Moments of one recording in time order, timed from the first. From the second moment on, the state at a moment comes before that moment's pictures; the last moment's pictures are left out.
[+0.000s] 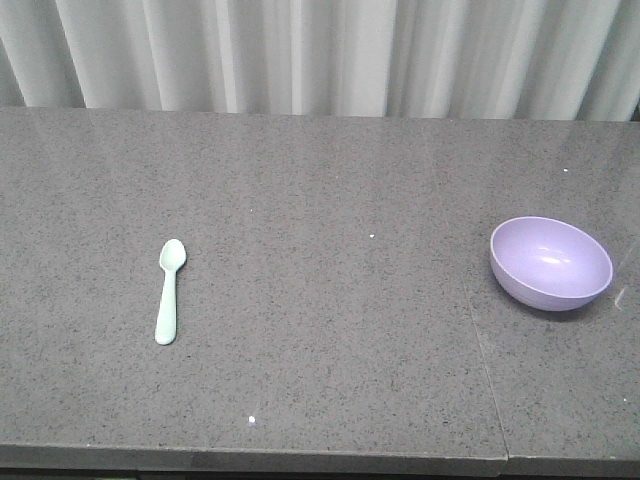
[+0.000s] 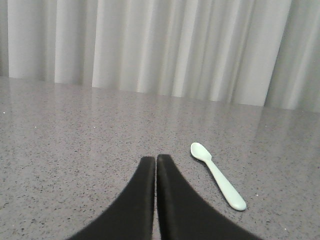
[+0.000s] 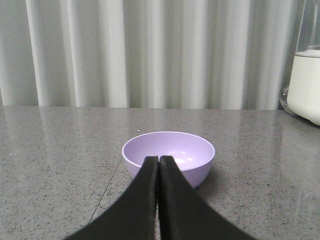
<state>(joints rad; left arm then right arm) -0.03 -0.01 0.02 0.04 0.07 -0.24 0.03 -0.01 0.03 0.06 0.02 -0.03</state>
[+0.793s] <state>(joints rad) -0.03 0.51 -0.88 0.04 0.81 -0.17 0.03 0.39 -0.73 0.06 0.73 -0.03</state>
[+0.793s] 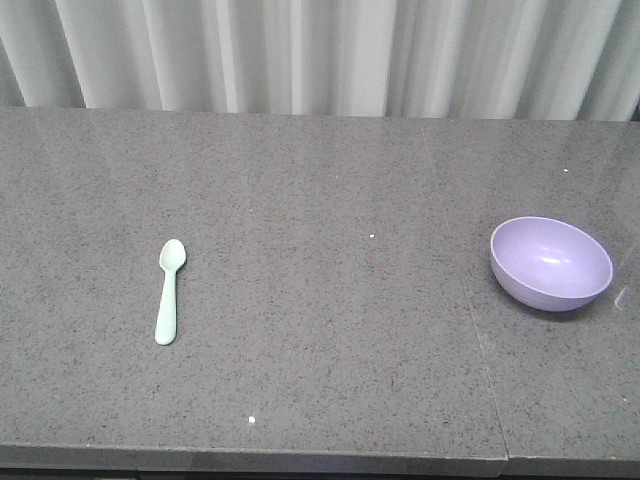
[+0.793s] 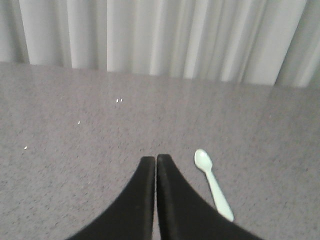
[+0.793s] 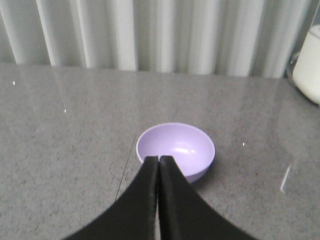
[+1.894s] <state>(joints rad) -0.03 0.99 -1.15 0.00 1.18 -0.11 0.03 0.78 -0.97 0.06 1.10 -0.03</state>
